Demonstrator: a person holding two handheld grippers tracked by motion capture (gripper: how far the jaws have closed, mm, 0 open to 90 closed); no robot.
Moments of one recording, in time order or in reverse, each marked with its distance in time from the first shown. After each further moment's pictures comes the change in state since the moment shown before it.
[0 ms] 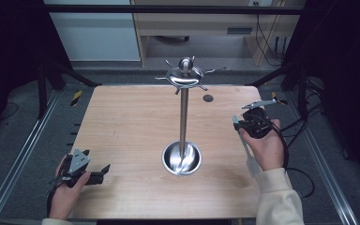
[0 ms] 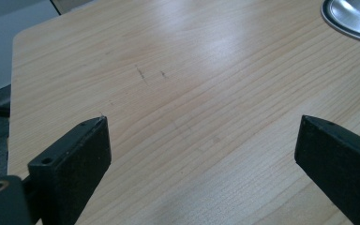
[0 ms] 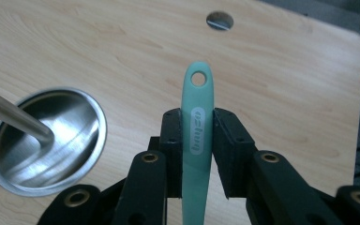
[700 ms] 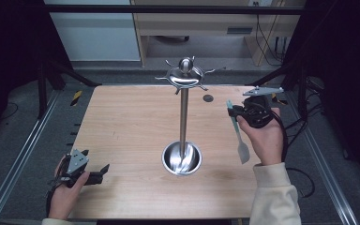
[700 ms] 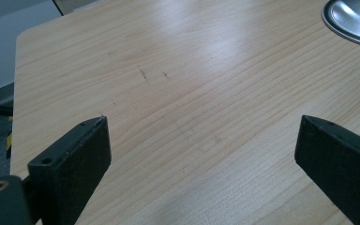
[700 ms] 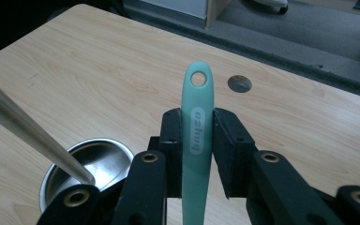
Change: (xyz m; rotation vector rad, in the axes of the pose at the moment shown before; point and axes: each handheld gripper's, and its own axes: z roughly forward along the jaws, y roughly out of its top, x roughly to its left) left arm 0.001 0.000 -0.001 -0.001 0.003 -0.006; right arm 0.010 0.031 -0.028 -0.181 0.093 -0.022
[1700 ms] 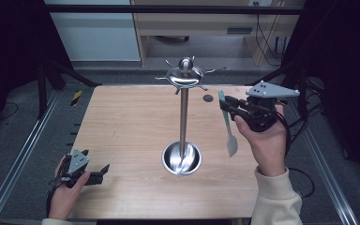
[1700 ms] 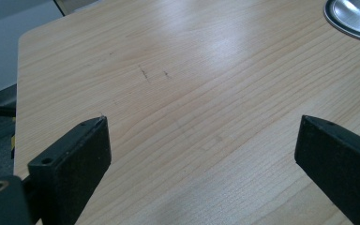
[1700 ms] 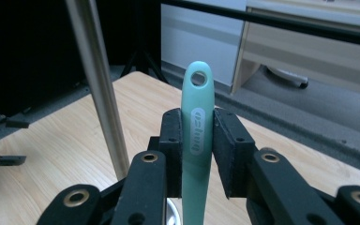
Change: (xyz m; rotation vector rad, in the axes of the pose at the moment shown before) left arm -0.001 0.000 0.000 0.007 0.008 0.011; right arm 0.047 0.025 -0.061 -0.261 0.116 -0.086
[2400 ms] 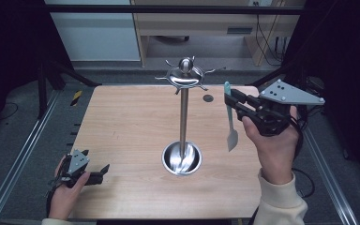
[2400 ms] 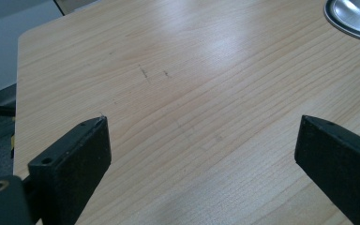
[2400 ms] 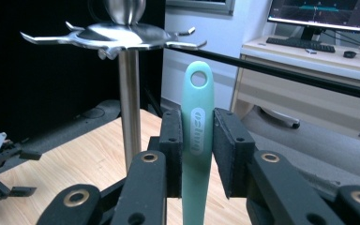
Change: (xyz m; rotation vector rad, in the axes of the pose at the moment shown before) left arm 0.000 0.000 0.000 0.001 0.000 -0.001; right arm 0.018 0.017 -0.038 -0.172 -0.010 -0.042
